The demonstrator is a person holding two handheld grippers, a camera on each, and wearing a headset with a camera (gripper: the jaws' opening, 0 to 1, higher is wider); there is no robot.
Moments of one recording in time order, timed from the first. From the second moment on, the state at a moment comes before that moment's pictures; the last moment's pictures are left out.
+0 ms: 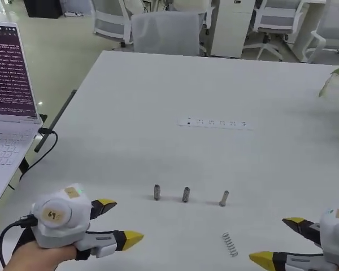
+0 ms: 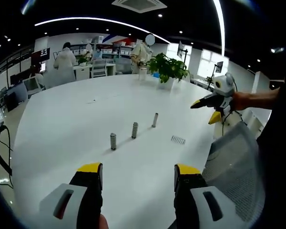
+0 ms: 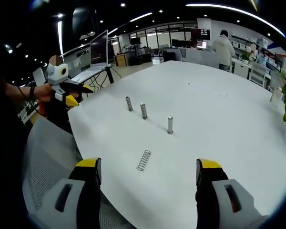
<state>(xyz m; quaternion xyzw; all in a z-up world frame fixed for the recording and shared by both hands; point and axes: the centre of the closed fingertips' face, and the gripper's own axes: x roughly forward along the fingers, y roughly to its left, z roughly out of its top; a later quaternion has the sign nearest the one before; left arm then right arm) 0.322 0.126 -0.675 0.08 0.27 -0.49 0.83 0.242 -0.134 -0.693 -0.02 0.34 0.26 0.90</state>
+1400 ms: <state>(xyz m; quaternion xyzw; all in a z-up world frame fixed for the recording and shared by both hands) 0.299 0.003 -0.688 0.16 0.25 -0.62 0.72 0.231 -0.142 -0.693 -0.01 0.34 0.24 0.91</state>
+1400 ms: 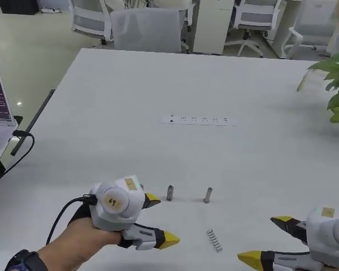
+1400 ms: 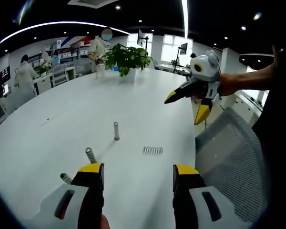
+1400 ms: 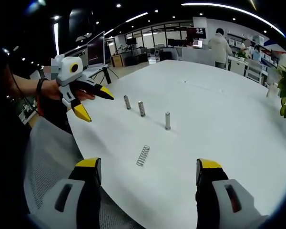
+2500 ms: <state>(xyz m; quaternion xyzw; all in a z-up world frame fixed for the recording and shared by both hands) 0.281 -0.069 -0.714 0.26 0.22 -0.70 0.63 0.227 -0.146 -0.691 0.00 0.34 0.24 0.91</state>
